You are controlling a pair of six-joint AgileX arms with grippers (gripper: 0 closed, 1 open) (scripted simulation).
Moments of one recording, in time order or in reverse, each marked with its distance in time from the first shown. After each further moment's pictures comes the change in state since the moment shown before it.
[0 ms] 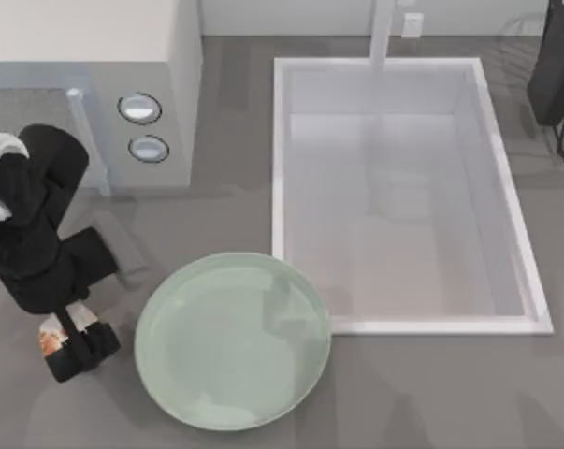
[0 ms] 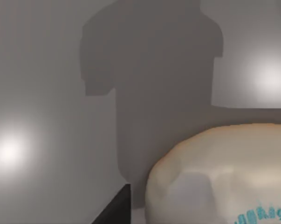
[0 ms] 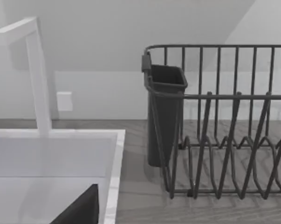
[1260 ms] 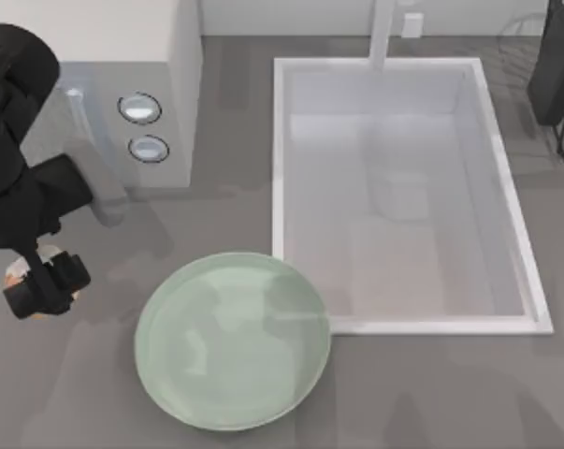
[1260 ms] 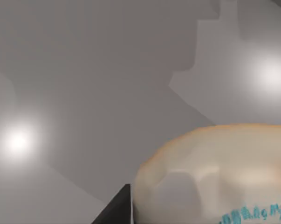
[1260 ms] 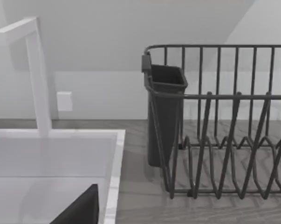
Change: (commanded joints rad) left arm -0.003 -0.215 0.279 -0.478 0.016 -0.002; right arm 0.000 0.000 0.000 0.000 0.000 0.000
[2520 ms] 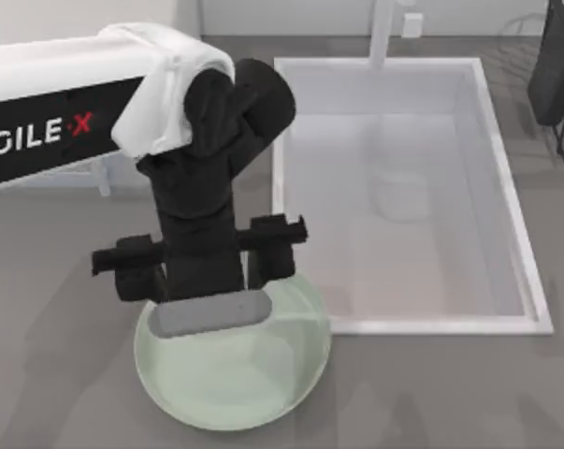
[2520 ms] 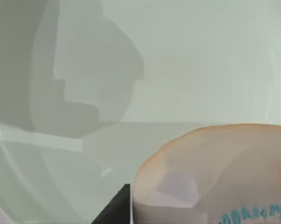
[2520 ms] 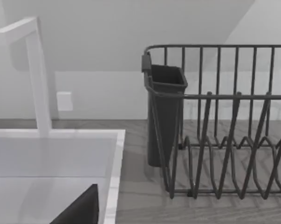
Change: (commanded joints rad) left arm -0.435 0.243 0.216 -0.018 0.001 1.545; right arm 0.000 0.000 0.000 0.000 0.000 0.000
